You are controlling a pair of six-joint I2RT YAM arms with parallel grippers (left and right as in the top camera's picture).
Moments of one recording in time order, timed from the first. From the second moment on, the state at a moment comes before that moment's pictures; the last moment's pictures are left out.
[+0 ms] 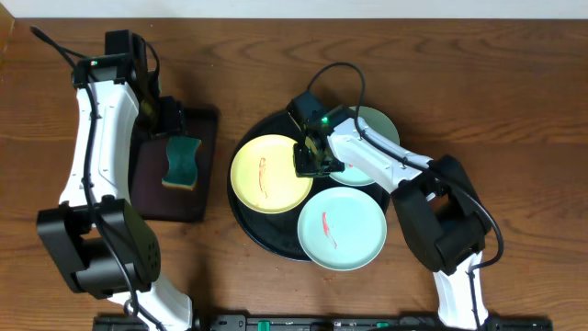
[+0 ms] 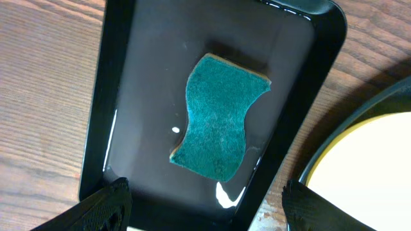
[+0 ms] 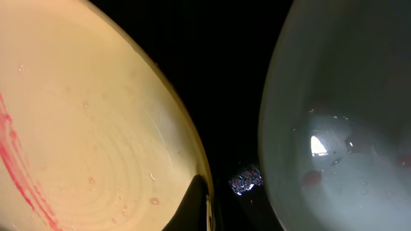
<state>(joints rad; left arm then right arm) 0.14 1.84 1.64 -1.23 -0.04 -0.09 0.64 2.15 1.56 -0.83 -0.13 0.56</state>
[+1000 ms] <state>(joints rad) 0.14 2.20 1.64 -1.19 0.01 0.08 0.64 2.15 1.56 -0.82 -0.13 0.56</state>
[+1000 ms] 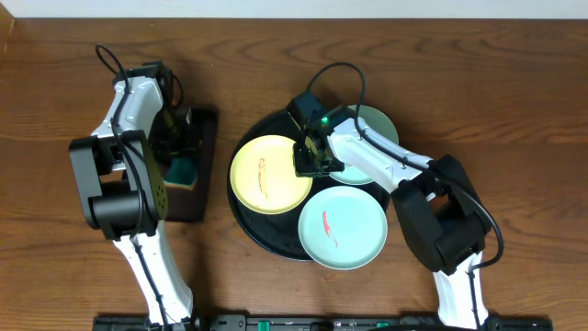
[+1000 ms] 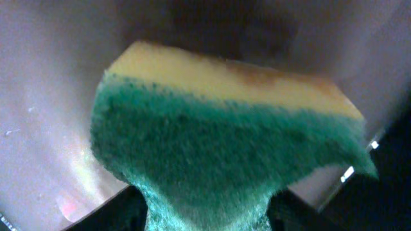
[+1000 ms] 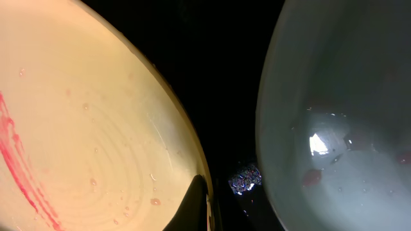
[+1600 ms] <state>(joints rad) 0.14 2.19 1.64 -1.16 0.01 0.09 0.64 2.15 1.56 -0.82 -0.13 0.56</state>
